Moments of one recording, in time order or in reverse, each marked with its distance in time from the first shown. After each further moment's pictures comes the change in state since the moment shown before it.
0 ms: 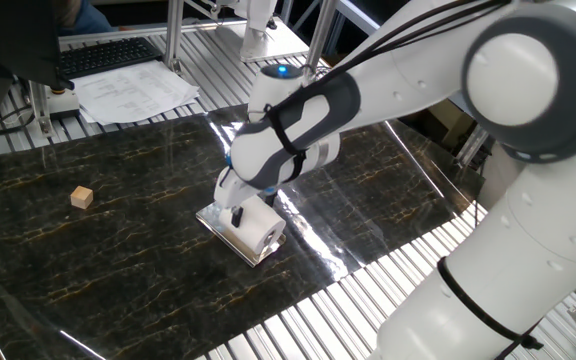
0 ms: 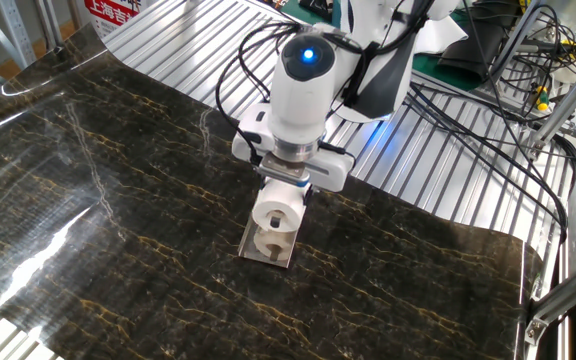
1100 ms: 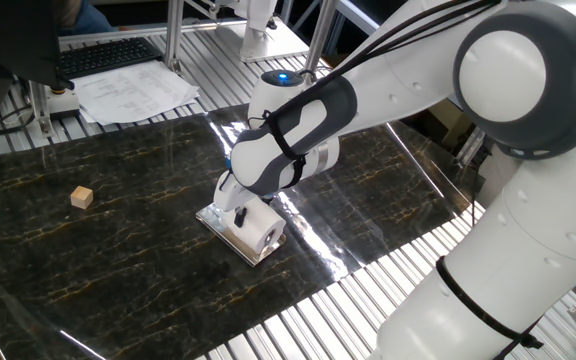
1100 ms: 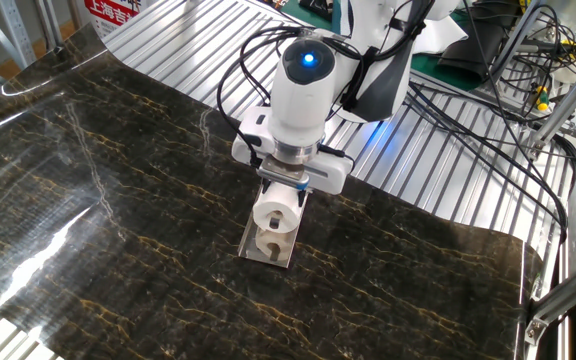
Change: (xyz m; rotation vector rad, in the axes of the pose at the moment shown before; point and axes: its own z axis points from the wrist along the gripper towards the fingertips) arm -0.001 0.000 0.004 0.001 -0.007 0.000
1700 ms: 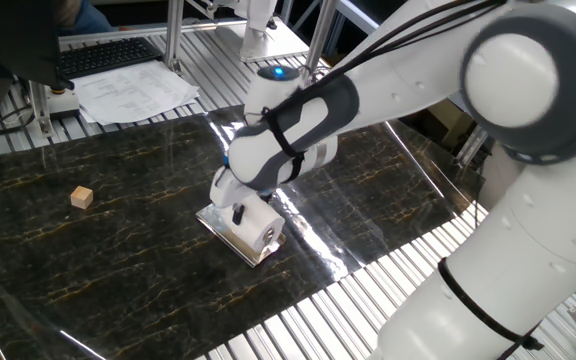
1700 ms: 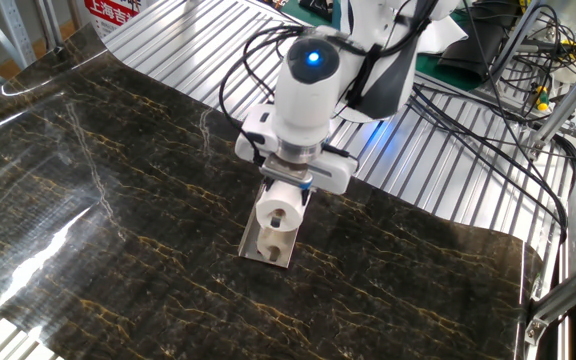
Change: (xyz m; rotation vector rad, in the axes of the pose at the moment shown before) arm -0.001 0.006 -0.009 0.006 0.009 0.026
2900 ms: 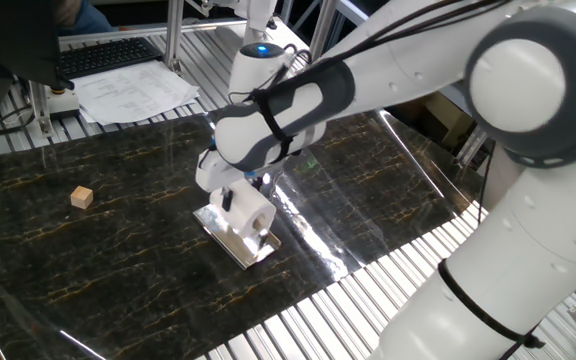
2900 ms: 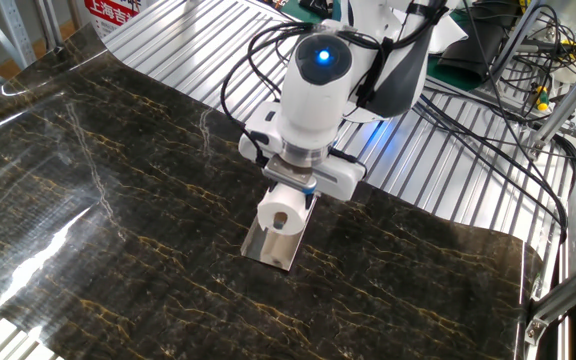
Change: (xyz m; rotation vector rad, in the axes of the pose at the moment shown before) arm -0.019 0.012 -0.027 0.015 0.019 0.061
